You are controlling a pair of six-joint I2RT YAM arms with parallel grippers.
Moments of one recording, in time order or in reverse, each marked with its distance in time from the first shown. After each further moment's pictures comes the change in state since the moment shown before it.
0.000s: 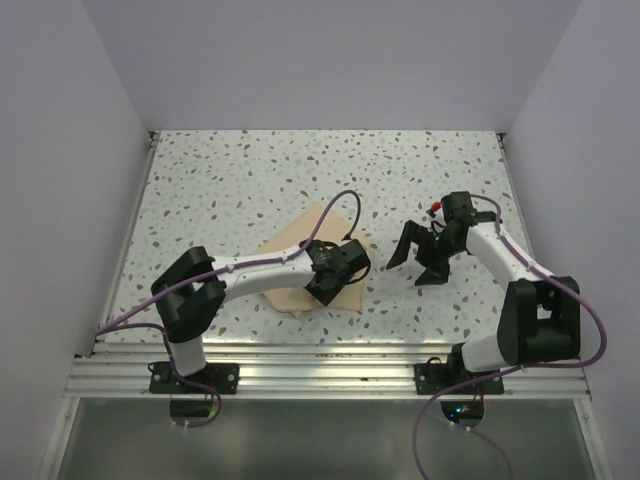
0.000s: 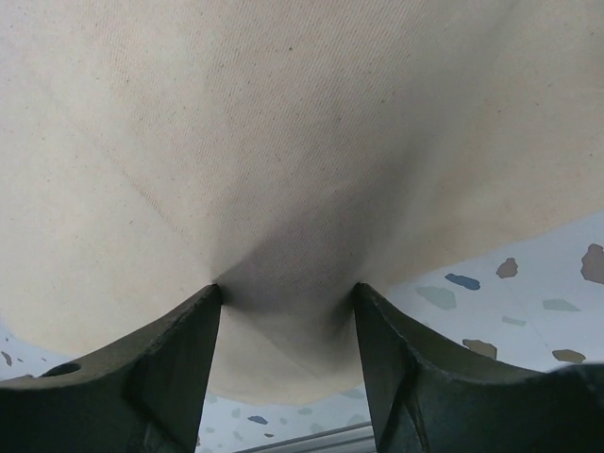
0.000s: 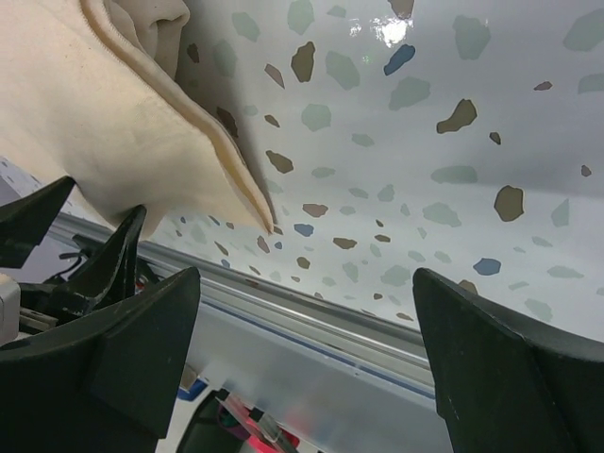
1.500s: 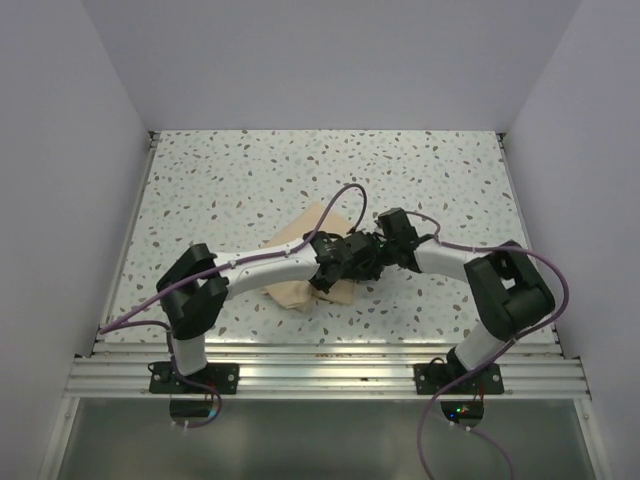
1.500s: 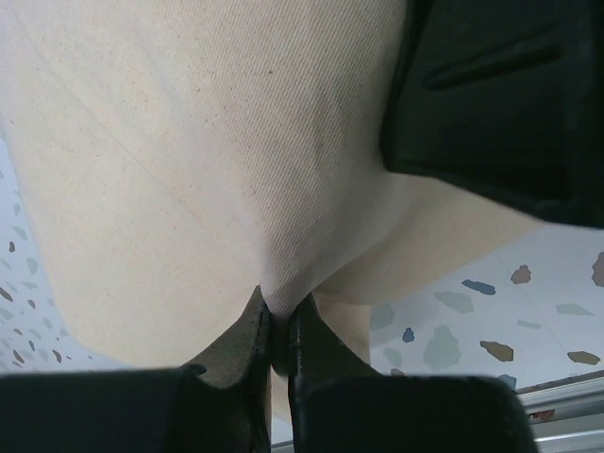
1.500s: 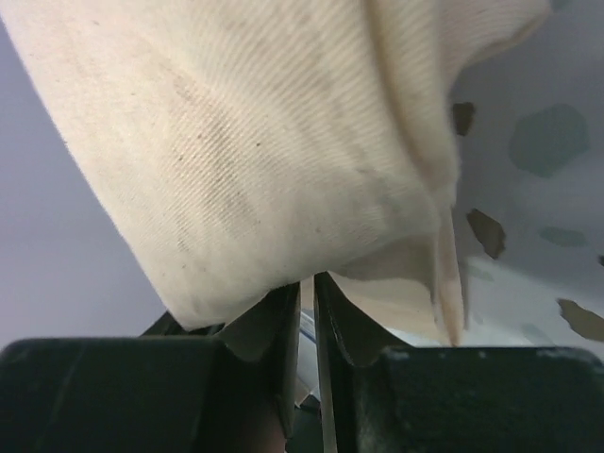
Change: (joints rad) left arm 0.014 0.033 0.086 -0.058 -0.027 0.063; right arm 0.382 0.190 -0.161 0.738 -0.068 0.655
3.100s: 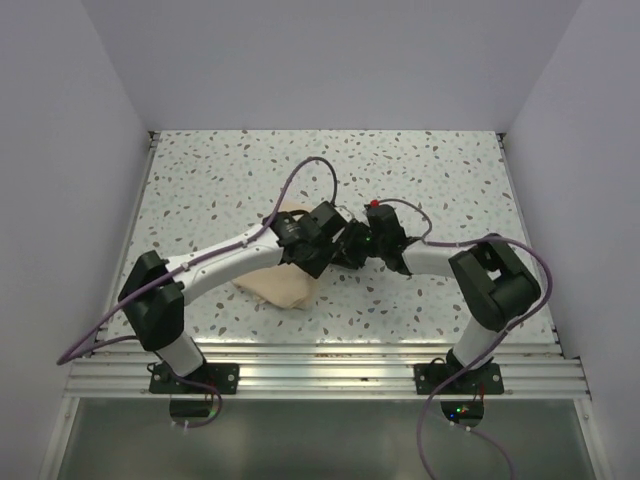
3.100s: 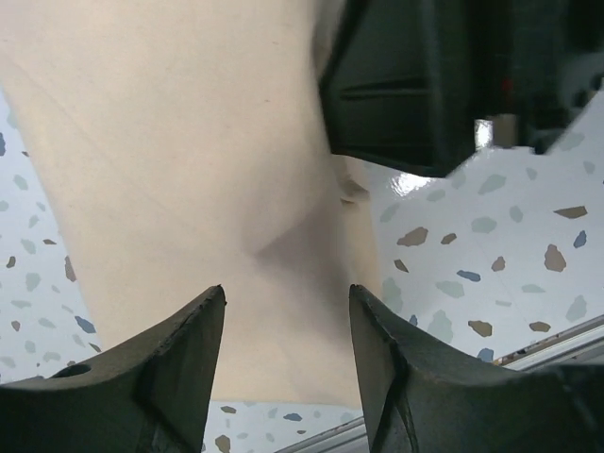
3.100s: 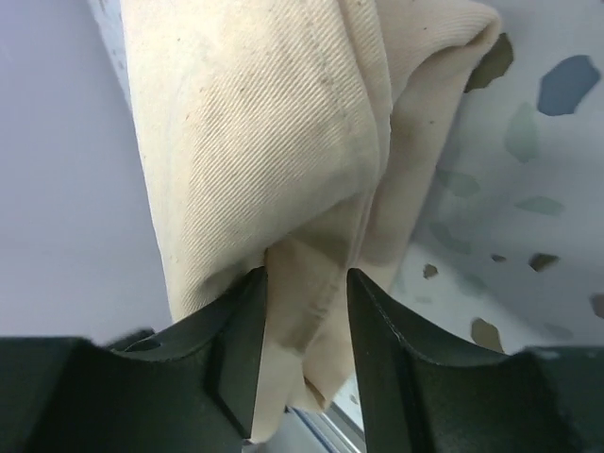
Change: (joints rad) left arm 0.130 -0.184 -0.043 0.053 0.158 0.048; right arm 0.089 0.116 0.004 0.411 0.135 0.049
